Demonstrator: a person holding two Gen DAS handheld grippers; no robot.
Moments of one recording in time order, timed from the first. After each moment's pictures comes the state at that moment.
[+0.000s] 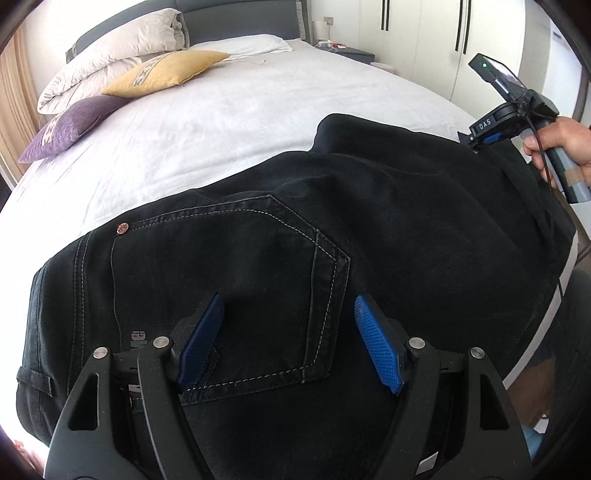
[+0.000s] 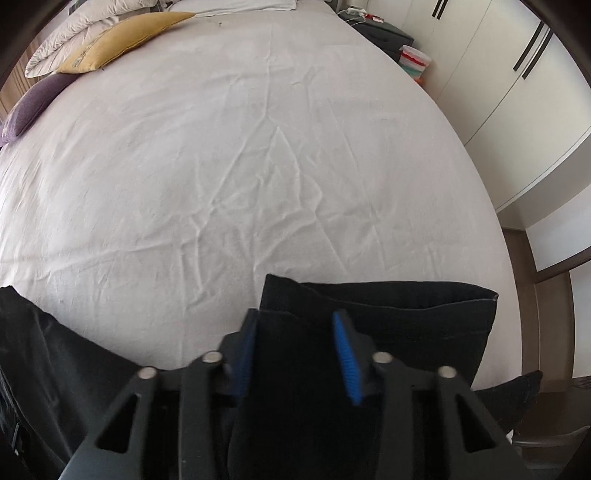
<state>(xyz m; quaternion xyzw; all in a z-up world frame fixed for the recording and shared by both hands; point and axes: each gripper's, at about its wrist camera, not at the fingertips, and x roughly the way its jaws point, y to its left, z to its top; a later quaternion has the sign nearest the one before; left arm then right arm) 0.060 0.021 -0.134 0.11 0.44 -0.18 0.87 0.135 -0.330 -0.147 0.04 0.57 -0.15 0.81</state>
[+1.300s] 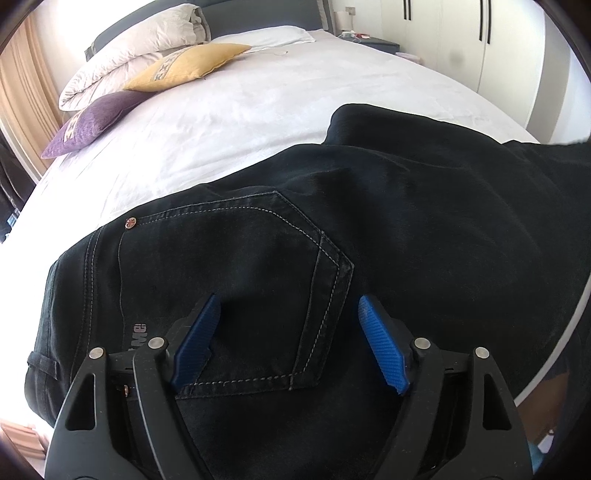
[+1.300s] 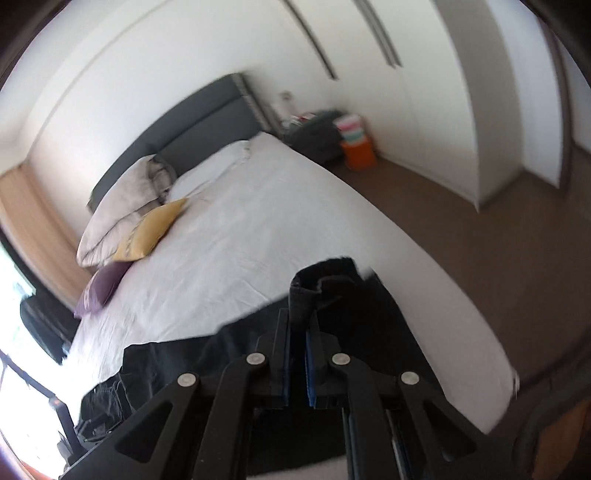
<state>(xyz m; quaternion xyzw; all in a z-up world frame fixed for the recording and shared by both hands) 0.065 -0.009 -0.140 0.12 0.45 -0.12 0.88 -0.141 -0.422 -0.049 0.27 0.27 -0.14 0.92</state>
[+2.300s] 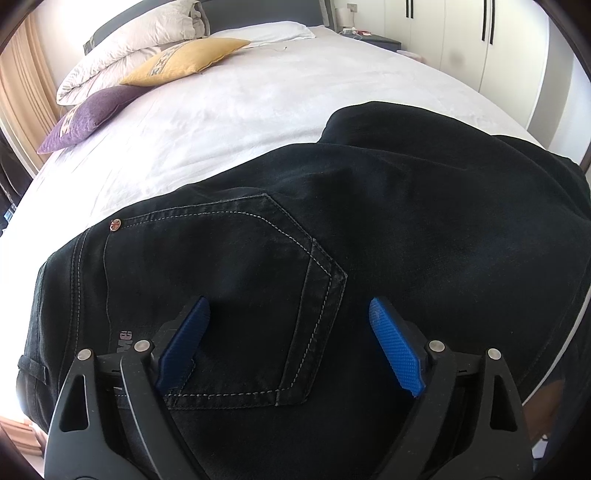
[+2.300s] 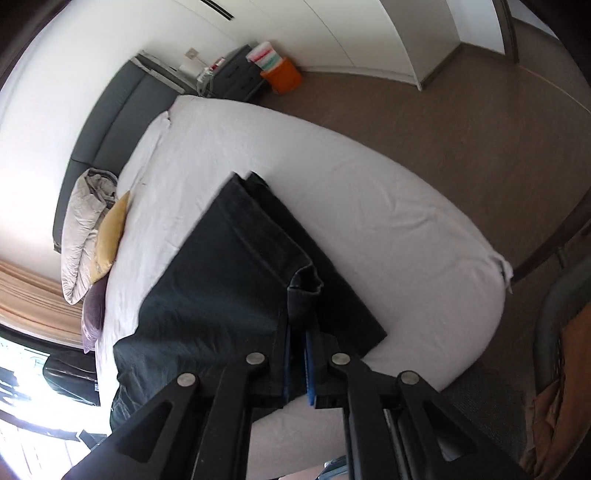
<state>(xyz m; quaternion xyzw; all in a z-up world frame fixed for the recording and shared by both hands) 0.079 -0.011 -0.145 0.12 0.46 -0.13 0.87 -0.176 -0.481 -0.150 0.45 0.37 -0.18 0.79</state>
